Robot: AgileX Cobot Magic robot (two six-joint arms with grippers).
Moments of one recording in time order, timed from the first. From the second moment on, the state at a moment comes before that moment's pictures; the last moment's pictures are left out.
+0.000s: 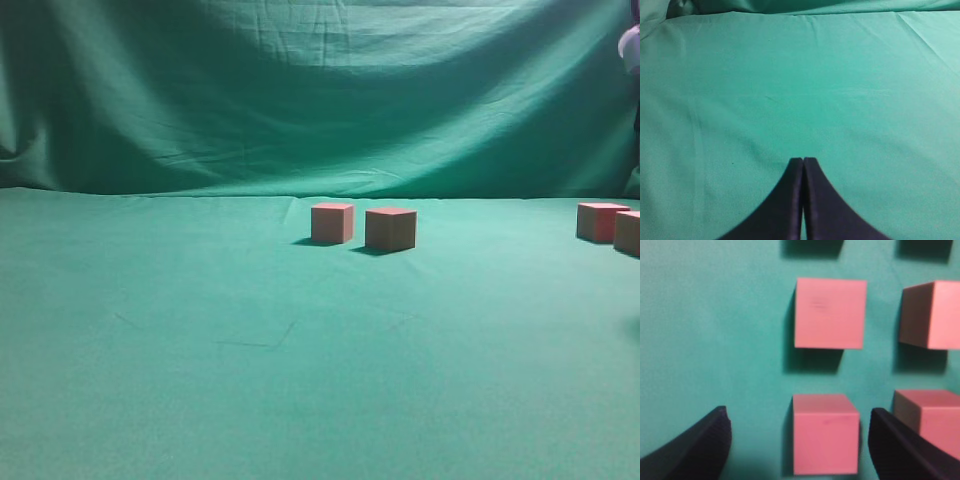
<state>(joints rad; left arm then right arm) -0.01 -0.01 0.02 0.02 0.35 0.01 0.29 1.57 -0.77 -0.13 0.67 0.25</state>
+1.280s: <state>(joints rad) -0.01 -0.01 0.02 0.02 0.35 0.01 0.81 1.69 -1.39 -0.10 1.11 -0.01</state>
